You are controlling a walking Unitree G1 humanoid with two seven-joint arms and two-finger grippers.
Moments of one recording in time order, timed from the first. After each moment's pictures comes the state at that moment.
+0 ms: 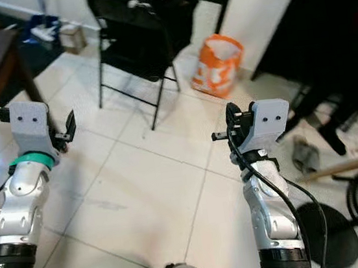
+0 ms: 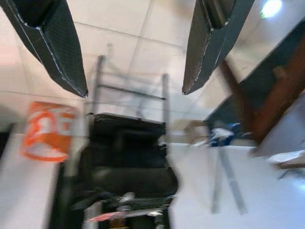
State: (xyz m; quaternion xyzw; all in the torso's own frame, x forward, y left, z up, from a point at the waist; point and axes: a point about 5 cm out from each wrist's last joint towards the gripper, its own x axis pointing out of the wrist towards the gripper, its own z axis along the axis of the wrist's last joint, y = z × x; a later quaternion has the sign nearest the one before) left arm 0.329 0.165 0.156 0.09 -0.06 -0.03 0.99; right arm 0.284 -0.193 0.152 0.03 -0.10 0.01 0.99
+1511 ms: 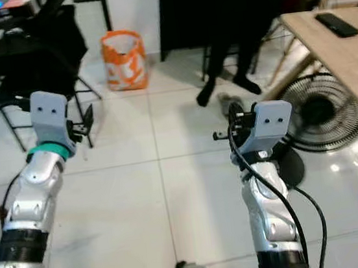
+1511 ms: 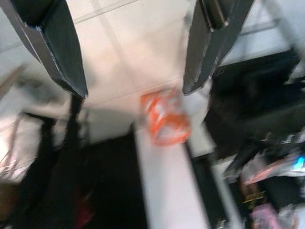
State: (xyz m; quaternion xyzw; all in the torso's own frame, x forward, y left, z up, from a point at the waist) left arm 0.346 0.139 0.167 0.09 -0.07 -0.09 0.99; right arm 0.278 -0.199 0.146 0.04 -0.10 -0.04 0.99
